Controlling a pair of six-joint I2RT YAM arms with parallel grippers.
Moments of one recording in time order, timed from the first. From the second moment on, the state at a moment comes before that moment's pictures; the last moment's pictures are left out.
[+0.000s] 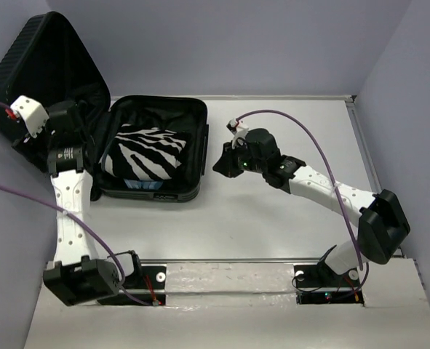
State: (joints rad) left arm 0.21 1.13 1.32 -0.60 -0.98 -0.37; right arm 0.75 1.50 1.13 -0.05 -0.25 0.39
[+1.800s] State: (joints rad) left arm -0.53 0.79 1.07 -0.47 -0.03 -0.05; right arm 0.75 1.39 1.07 -0.04 0.03 0.50
